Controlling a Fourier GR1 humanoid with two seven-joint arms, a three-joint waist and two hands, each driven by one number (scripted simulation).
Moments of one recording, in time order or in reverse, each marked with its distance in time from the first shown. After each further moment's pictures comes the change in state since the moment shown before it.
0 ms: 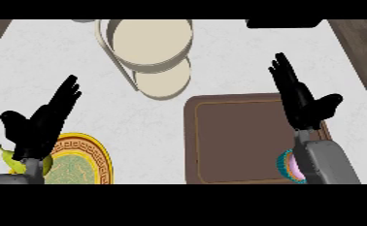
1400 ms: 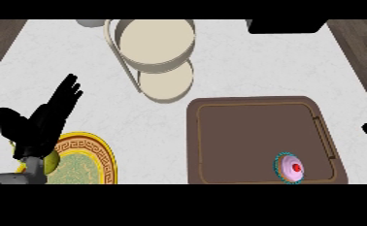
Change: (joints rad) left arm -0.005 -0.040 0.038 -0.002 0.033 -0.017 0.023; right arm 0.750 -0.445 -0.048 -0.908 0.452 -0.071 0.512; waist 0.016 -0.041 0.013
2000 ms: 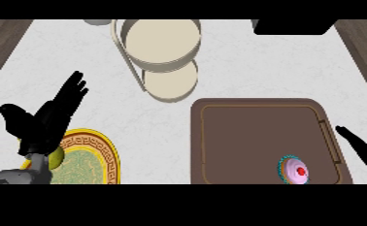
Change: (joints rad) left arm -0.023 -0.028 -0.002 -0.014 -0.016 -0.019 0.029; right arm -0.218 -0.090 0.132 -0.161 -0.066 0.233 0.571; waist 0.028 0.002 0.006
